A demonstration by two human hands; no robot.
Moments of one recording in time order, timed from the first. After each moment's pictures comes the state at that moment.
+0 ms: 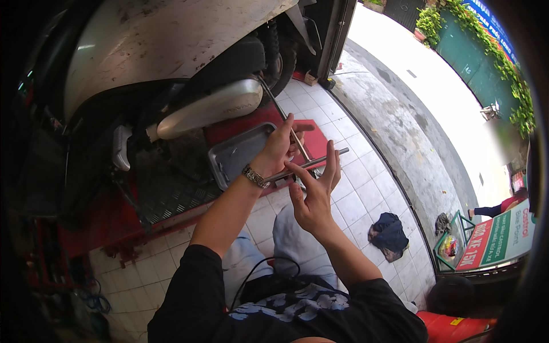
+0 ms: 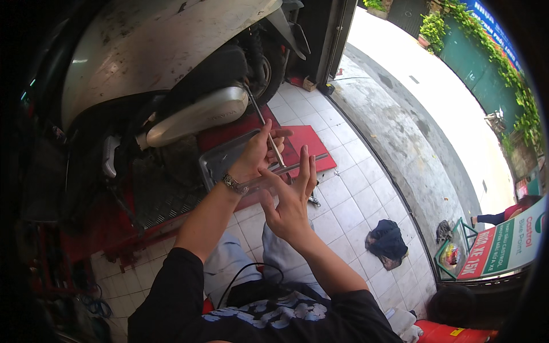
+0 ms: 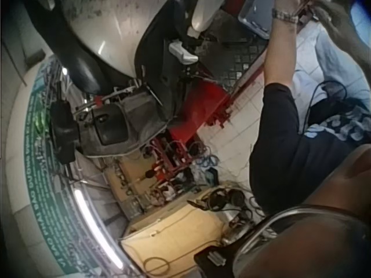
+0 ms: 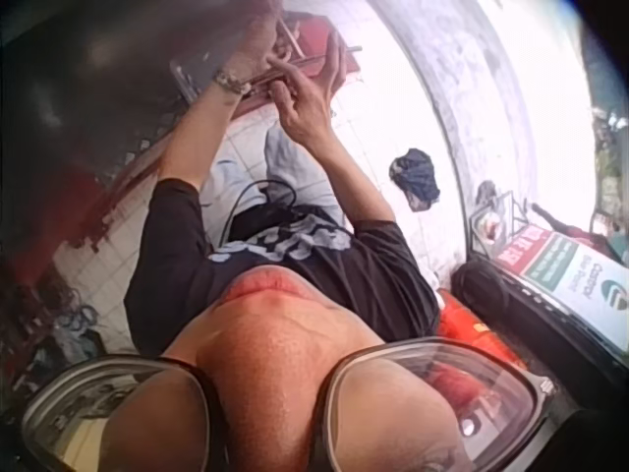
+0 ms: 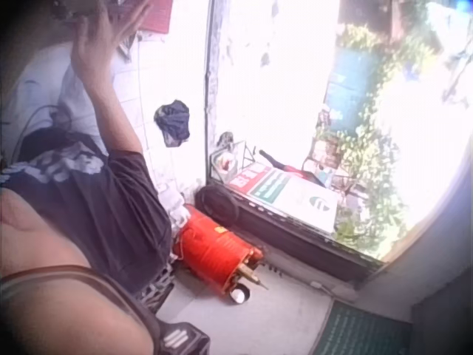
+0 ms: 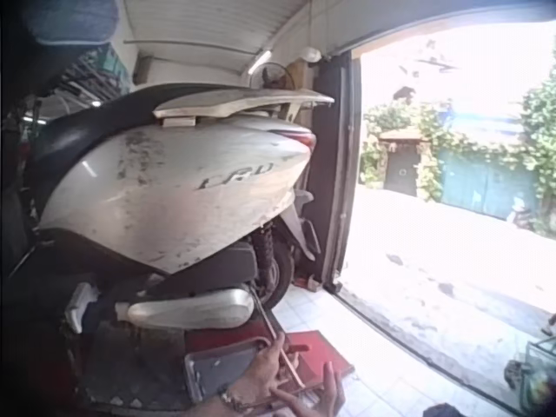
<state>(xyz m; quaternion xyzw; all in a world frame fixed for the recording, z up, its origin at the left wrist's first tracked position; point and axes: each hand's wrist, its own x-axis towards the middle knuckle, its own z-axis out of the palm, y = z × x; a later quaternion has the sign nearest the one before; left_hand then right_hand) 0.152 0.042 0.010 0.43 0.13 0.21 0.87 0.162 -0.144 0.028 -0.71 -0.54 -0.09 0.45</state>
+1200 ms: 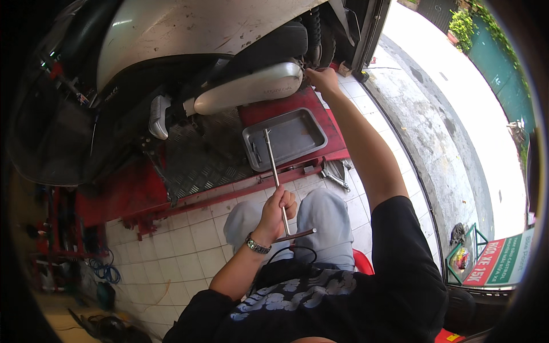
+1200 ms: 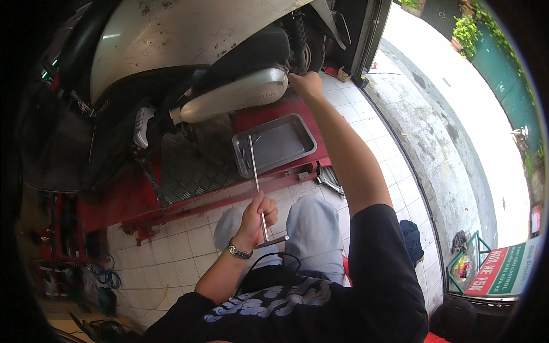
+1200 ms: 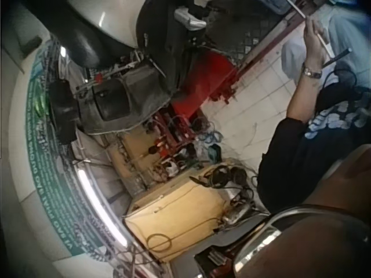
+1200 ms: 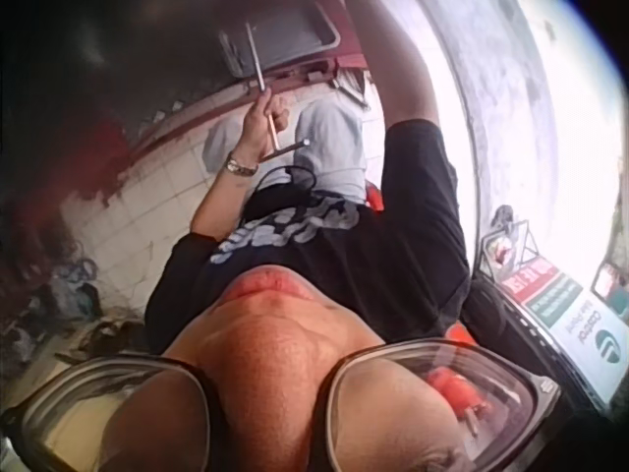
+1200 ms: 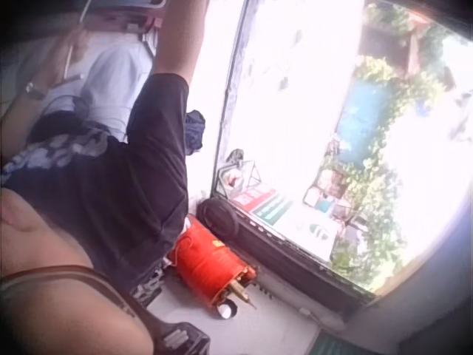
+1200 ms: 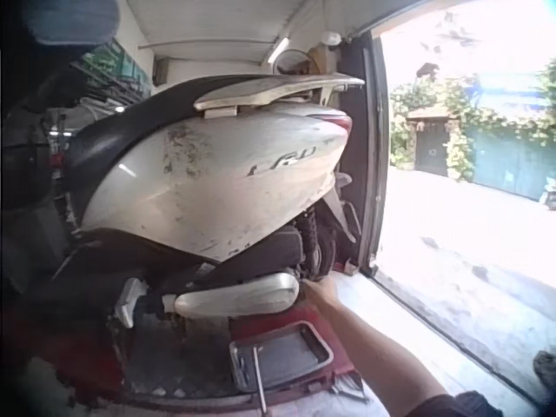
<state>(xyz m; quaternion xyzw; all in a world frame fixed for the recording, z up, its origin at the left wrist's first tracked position) -0.021 -0.080 -0.073 0.27 0.22 0.29 0.89 0.301 0.146 0.014 -0.77 -0.37 0.20 0.49</state>
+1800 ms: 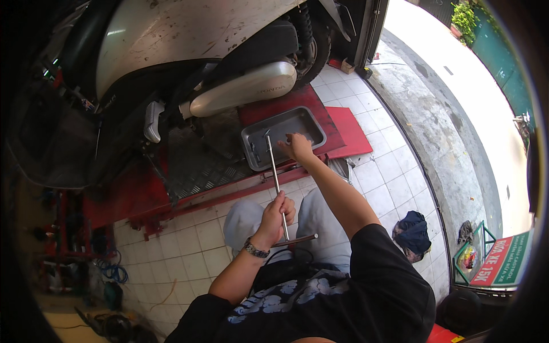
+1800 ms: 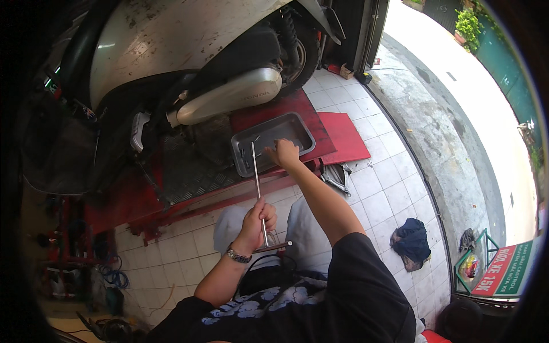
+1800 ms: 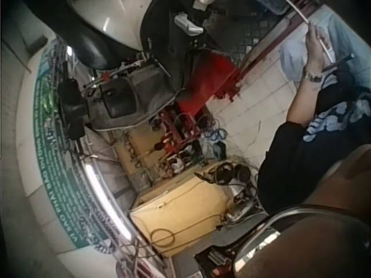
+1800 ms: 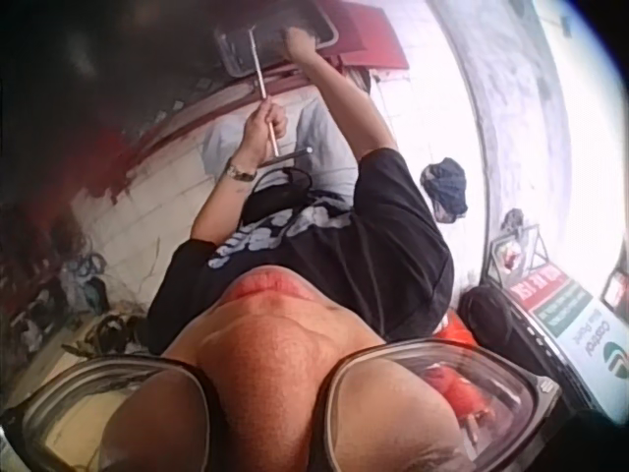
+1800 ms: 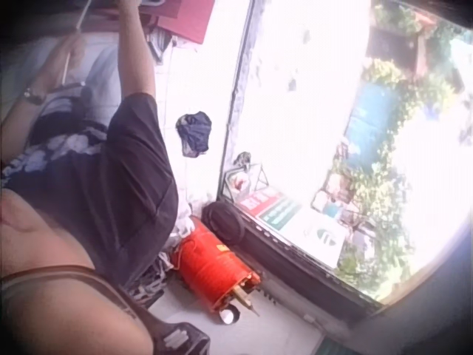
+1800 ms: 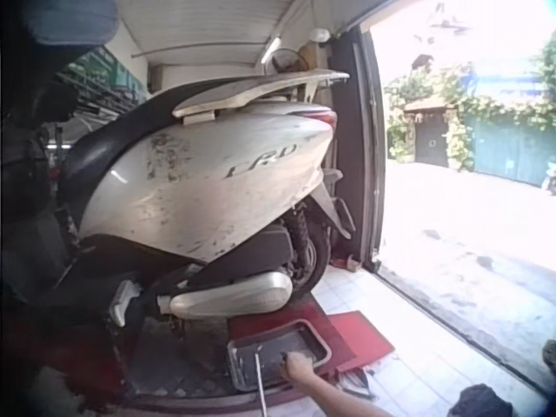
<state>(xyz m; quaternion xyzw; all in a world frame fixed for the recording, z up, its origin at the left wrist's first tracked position) -0.020 -0.097 -0.085 0.30 0.26 0.27 0.88 0.186 0.052 -0.155 -0.76 -0.56 0.11 0.30</state>
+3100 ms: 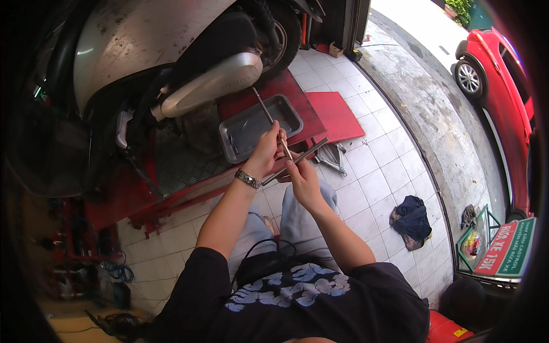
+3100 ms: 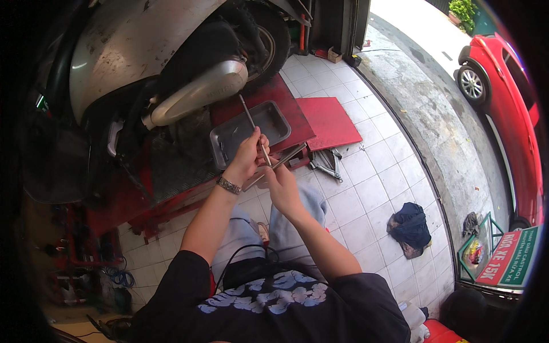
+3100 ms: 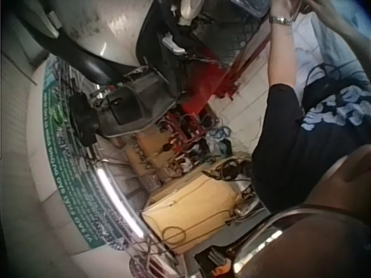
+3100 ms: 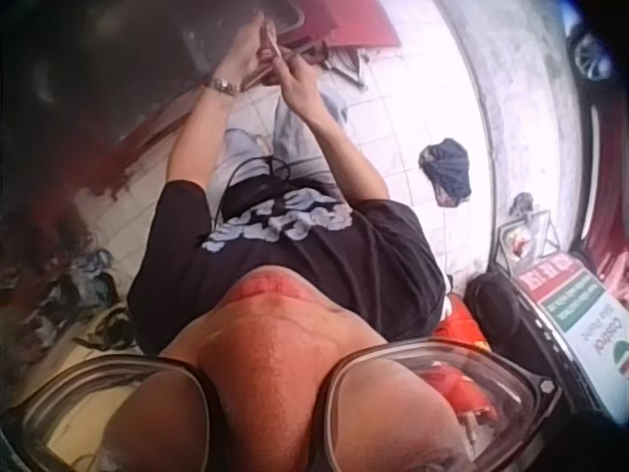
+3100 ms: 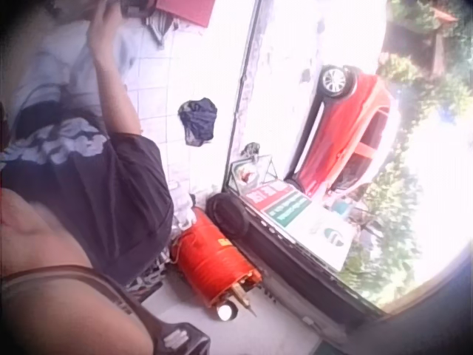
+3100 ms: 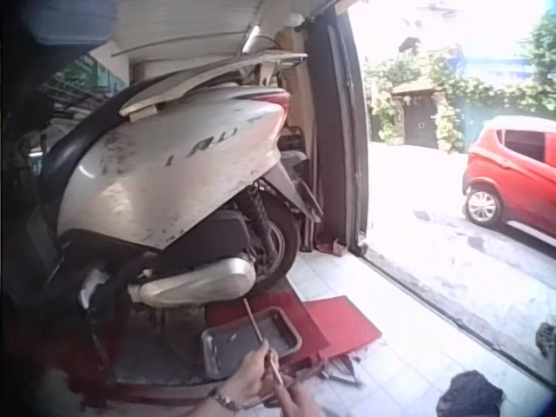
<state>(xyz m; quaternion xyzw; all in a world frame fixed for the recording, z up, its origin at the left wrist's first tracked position) 0.113 0.007 -0.070 0.42 0.31 0.23 0.82 0.180 -0.140 -0.087 -0.47 -0.34 0.45 0.68</state>
